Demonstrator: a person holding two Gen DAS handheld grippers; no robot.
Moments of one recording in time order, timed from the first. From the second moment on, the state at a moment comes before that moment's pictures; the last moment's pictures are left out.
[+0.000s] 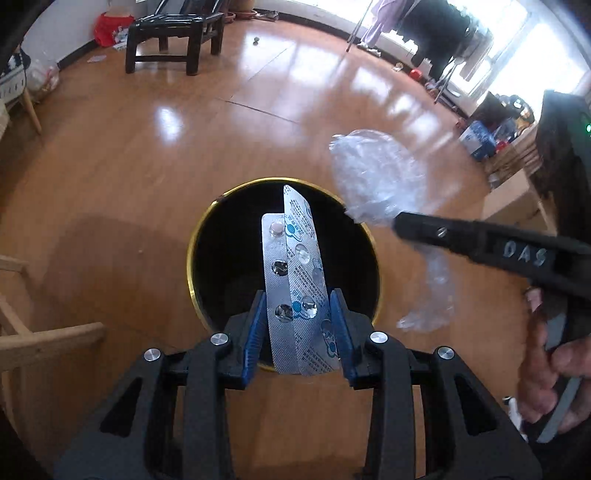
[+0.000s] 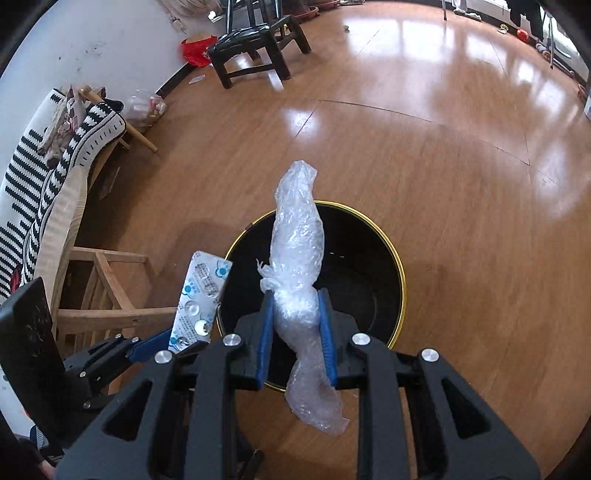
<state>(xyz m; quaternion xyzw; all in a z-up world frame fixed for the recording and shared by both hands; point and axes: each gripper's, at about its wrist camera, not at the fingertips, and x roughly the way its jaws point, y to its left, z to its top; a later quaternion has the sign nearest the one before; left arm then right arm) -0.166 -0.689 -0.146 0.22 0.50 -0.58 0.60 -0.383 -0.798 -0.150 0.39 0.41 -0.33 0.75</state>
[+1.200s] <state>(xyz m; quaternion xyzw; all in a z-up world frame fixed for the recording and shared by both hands) 0.034 -0.117 0.070 0.06 0.38 -0.15 0.91 -0.059 -0.424 0.055 0.15 0.38 0.03 0.91</state>
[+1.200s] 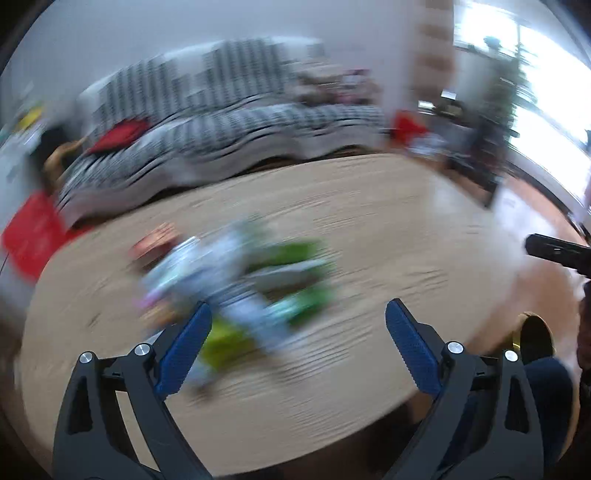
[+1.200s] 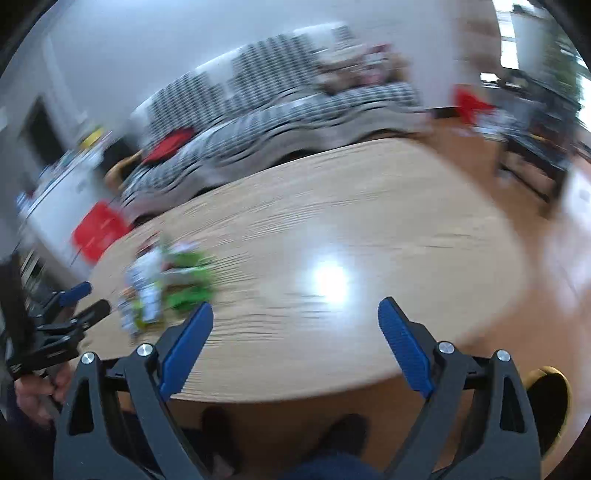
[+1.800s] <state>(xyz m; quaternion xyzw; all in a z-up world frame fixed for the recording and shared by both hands) 0.096 -0.002 -0.017 -0.04 0.48 -0.06 0.87 0.130 -0.269 0.003 0.03 0.45 0.16 0.88</state>
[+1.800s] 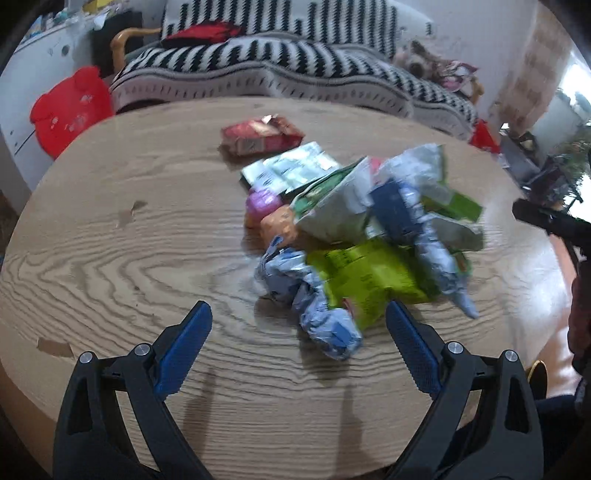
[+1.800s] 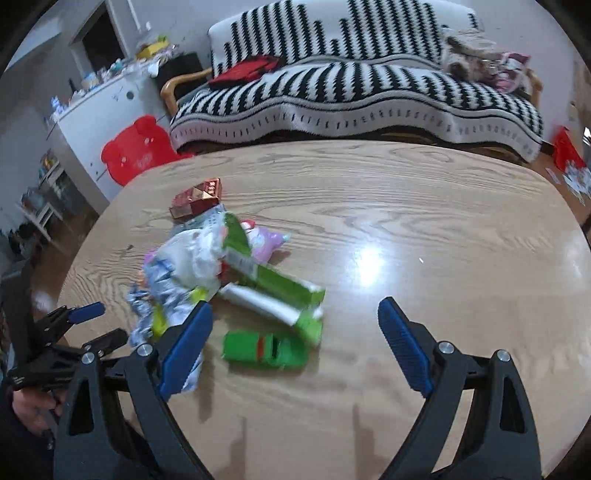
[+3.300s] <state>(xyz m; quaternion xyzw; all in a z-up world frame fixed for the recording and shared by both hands) 0.087 -0.008 -0.005 -0.06 0.45 -0.07 0.89 0.104 -0.286 0.020 0.11 0.42 0.20 0.88</state>
